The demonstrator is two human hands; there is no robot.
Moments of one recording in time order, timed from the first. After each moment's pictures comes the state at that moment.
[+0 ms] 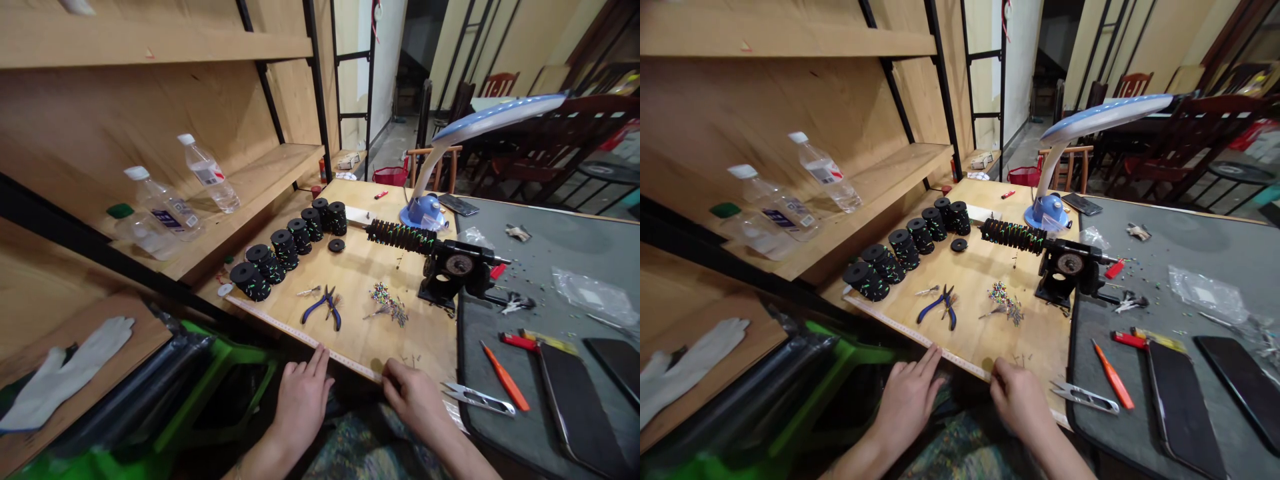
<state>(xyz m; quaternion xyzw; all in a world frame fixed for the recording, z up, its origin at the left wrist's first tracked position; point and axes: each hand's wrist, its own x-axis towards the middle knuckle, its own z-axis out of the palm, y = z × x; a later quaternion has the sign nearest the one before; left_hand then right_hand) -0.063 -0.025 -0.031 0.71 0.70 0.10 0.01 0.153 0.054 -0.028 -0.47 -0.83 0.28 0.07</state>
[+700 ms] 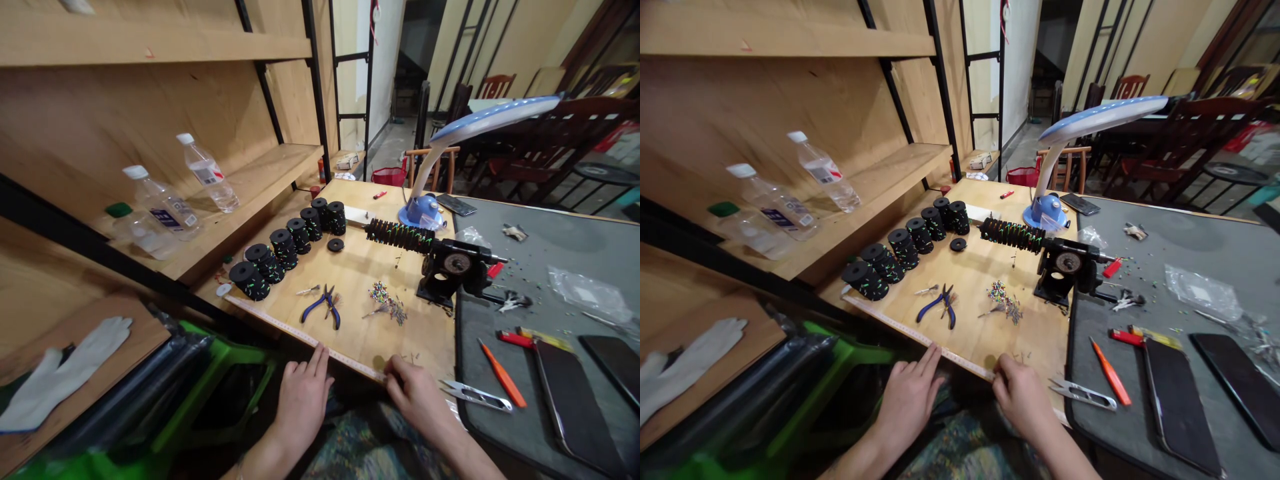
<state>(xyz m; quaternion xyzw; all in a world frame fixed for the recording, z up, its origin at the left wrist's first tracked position) -0.057 -0.025 -0.026 0.70 0.71 0.04 0.03 0.157 0.056 -0.024 -0.47 -0.81 0.33 0.10</state>
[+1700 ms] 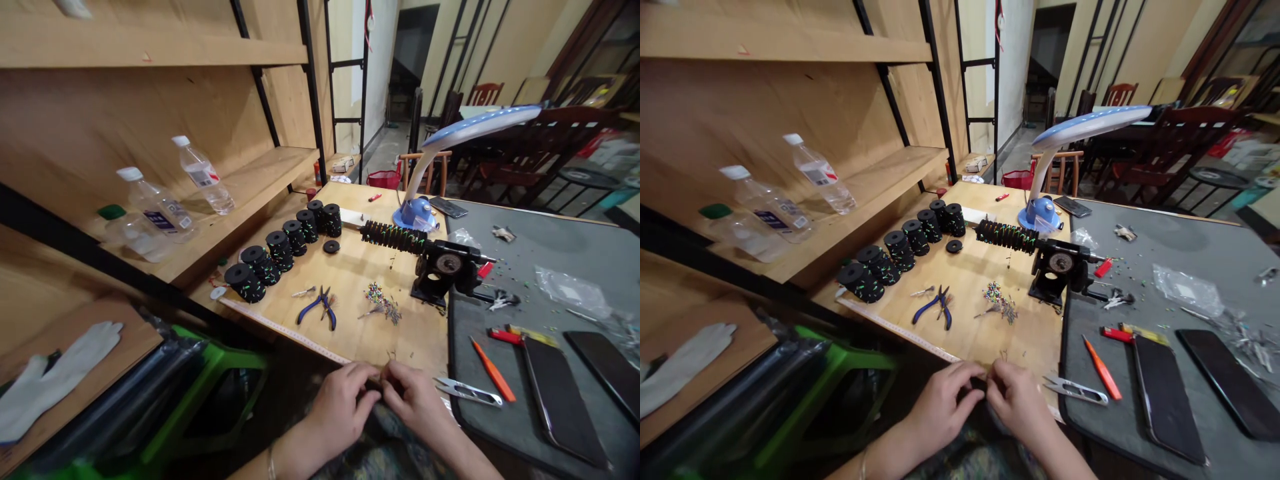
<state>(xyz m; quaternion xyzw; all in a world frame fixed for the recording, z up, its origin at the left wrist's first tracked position) -0.008 -0.007 -0.003 0.70 0.56 0.32 0.29 0.160 0.047 -0.012 -0.45 -0.79 0.38 0.17</state>
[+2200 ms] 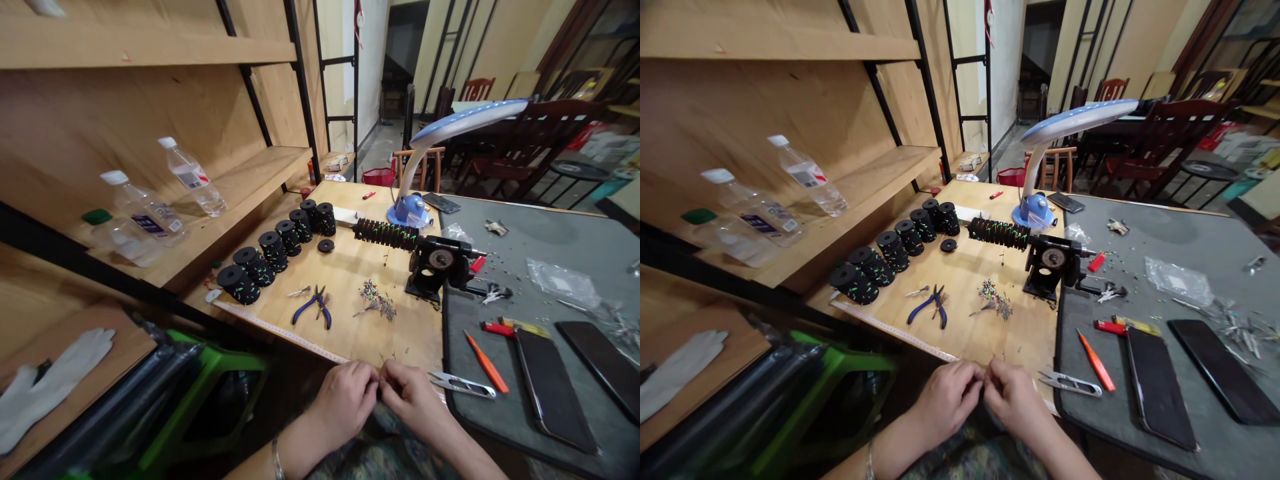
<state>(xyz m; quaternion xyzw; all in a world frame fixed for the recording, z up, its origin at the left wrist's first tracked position) 0.001 0.001 -0.008 0.77 0.55 0.25 0.22 0.164 0.044 -0.009 -0.45 -0.76 0.43 0.18</state>
